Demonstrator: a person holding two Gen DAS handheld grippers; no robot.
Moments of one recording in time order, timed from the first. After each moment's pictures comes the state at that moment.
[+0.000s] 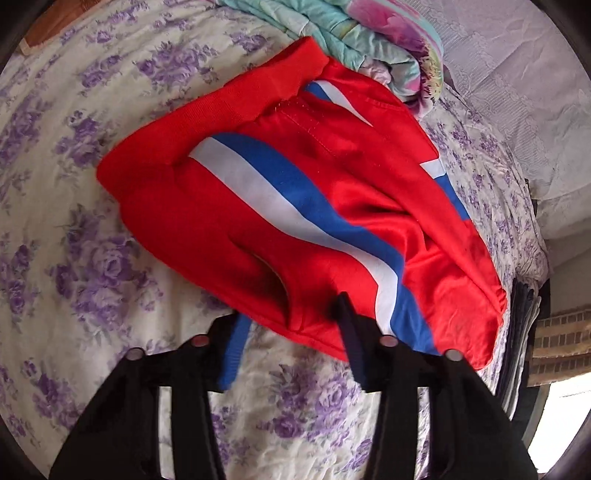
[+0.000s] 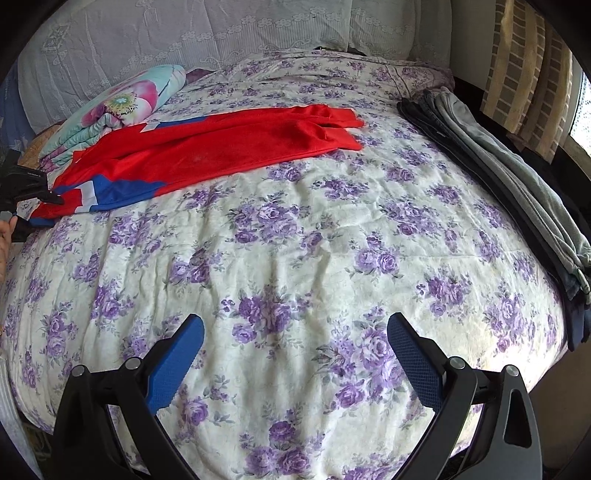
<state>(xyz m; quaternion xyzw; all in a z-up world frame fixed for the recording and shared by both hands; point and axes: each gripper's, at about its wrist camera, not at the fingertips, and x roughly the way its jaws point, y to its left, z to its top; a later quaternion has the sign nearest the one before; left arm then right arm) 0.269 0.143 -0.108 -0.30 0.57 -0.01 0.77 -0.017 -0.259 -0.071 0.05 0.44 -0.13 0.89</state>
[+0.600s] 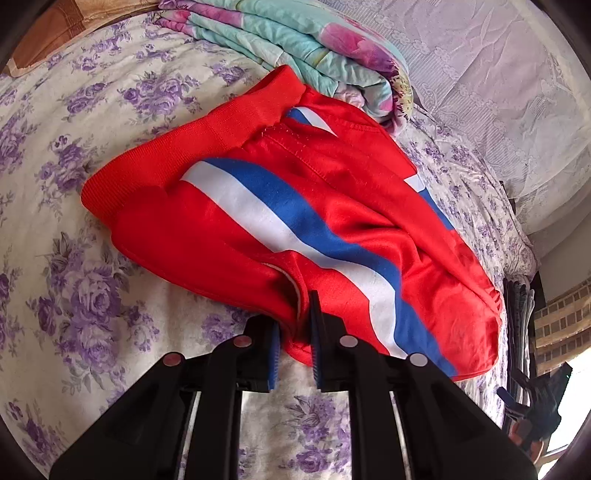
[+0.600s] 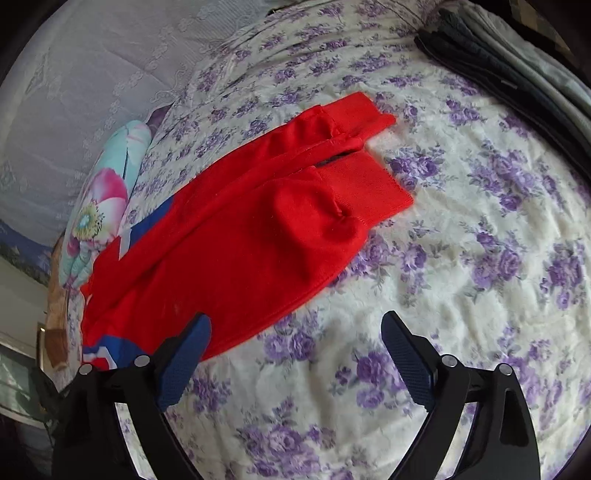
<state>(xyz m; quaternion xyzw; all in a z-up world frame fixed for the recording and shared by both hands) 0.254 0.149 -0.113 -0.28 0.48 -0.05 0.83 0.189 -0.396 -0.086 0.31 0.48 -0.05 0.82</state>
